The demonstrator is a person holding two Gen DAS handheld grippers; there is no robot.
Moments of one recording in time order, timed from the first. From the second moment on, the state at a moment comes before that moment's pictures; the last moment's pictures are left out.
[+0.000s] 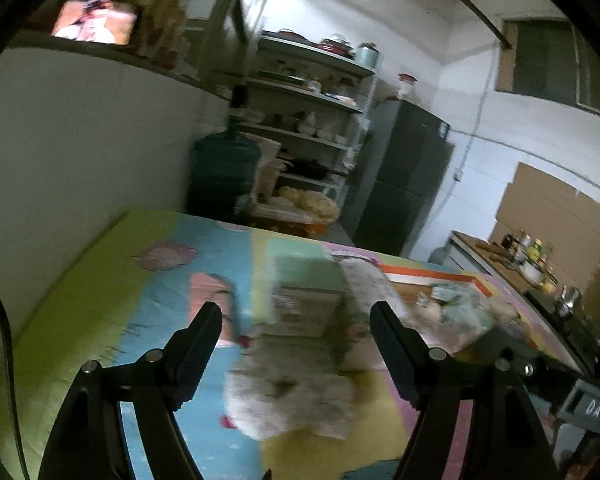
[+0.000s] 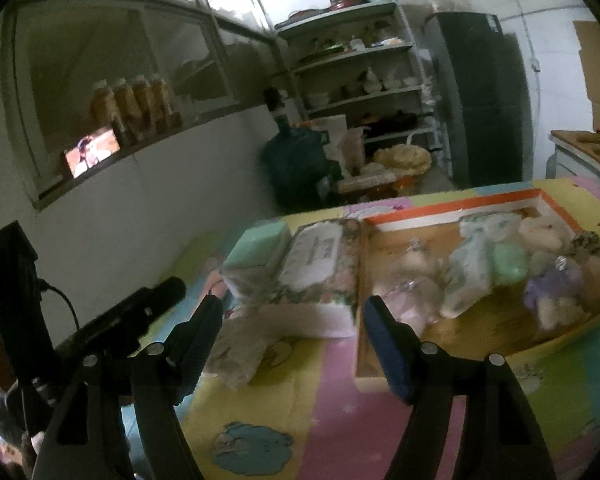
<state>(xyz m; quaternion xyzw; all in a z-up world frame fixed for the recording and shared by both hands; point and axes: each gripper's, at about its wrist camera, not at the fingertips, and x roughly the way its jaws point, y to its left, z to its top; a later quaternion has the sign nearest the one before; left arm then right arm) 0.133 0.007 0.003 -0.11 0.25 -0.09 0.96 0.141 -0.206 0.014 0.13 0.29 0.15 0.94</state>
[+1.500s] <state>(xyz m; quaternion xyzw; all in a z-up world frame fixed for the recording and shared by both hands) 0.259 0.032 -0.075 -0.05 0.43 -0.03 0.90 0.180 -0.123 -0.053 0.08 0.39 0.23 0.89</state>
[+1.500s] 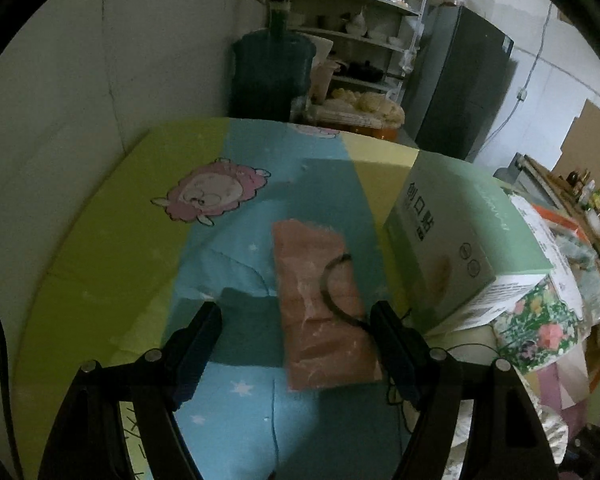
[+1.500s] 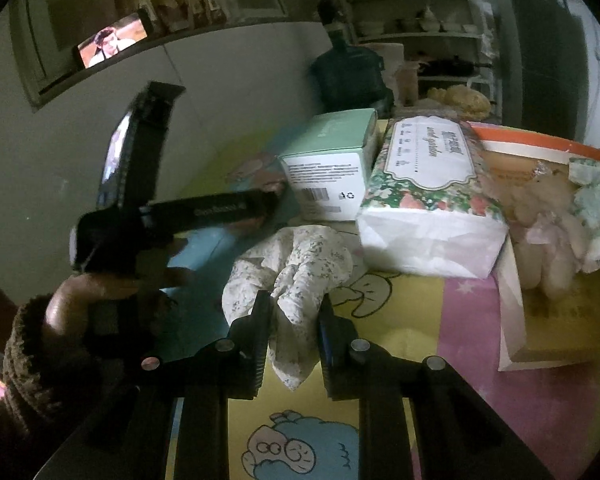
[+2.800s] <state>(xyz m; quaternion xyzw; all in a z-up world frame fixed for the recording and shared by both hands) 0.172 0.023 0.016 -0.07 0.29 -0.08 0.95 0.150 -0.142 -0.016 0.09 0.34 0.24 0.91</state>
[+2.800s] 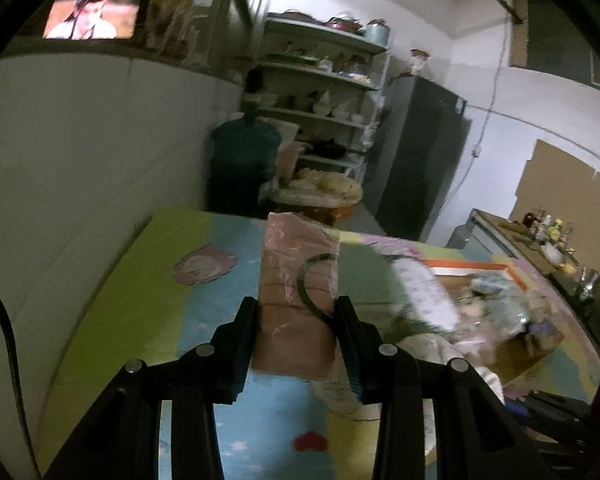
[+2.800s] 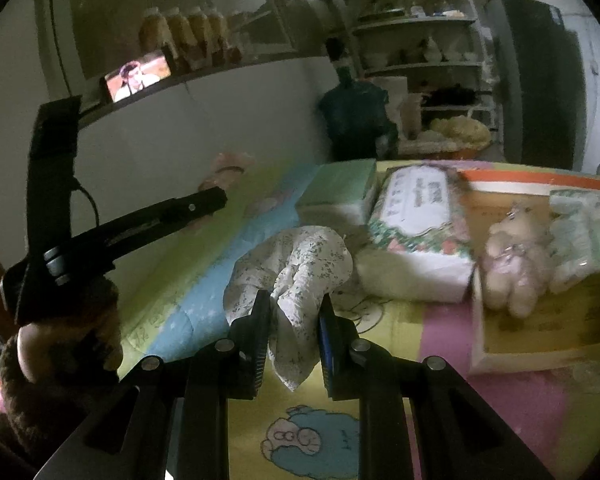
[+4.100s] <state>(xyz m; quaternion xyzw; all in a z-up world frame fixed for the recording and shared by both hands) 0.200 -0.174 0.031 -0.01 0.29 -0.23 0.93 0.125 -0.339 0.017 0.15 0.26 0.06 0.95</state>
